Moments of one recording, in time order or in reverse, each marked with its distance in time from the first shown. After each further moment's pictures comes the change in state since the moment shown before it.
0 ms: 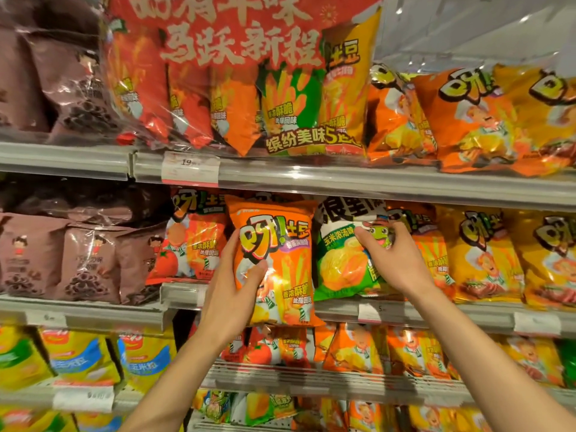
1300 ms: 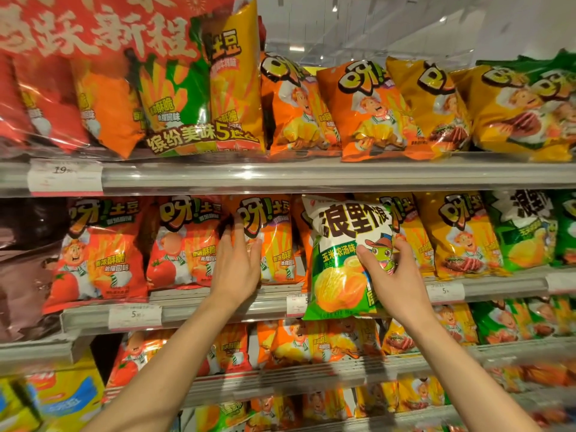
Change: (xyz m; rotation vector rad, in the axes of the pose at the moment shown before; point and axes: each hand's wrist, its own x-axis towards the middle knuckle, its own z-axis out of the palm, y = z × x) left_hand 0.062 0.002 0.148 0.491 -0.097 0.116; right_hand -0.045 0.074 -0.091 0.103 0.180 0.113
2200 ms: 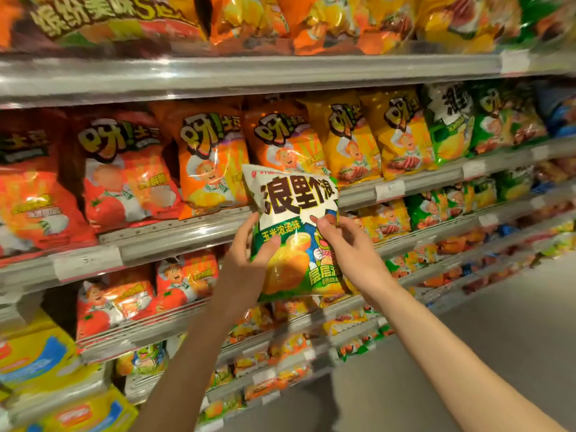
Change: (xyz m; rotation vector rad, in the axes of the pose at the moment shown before) left_hand -0.140 0.041 -0.014 -0.909 -0.426 -0.203; right_hand -0.102 0.041 0.023 0.207 -0.143 0.255
